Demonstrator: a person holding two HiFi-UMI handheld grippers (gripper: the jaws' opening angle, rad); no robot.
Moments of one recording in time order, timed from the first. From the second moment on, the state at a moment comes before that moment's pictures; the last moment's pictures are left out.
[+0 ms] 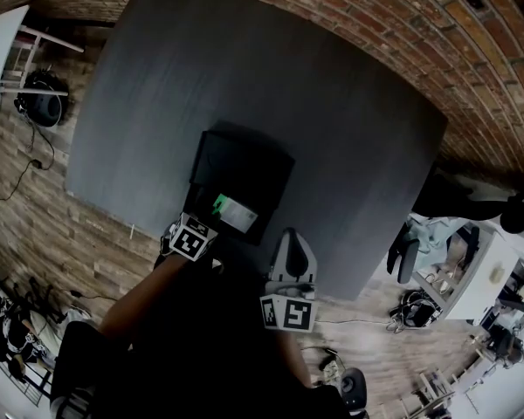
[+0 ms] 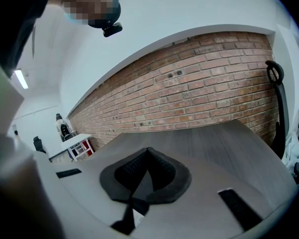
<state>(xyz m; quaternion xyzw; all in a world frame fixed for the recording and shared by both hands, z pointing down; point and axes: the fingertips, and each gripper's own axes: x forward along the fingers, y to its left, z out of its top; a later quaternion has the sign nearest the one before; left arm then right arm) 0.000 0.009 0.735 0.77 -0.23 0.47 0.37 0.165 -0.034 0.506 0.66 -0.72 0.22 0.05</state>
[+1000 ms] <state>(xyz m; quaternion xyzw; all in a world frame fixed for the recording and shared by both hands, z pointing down) 0.011 0.015 0.746 0.74 -0.14 0.52 0.39 0.174 -0.026 0.503 0.67 -0.71 0.22 0.05</state>
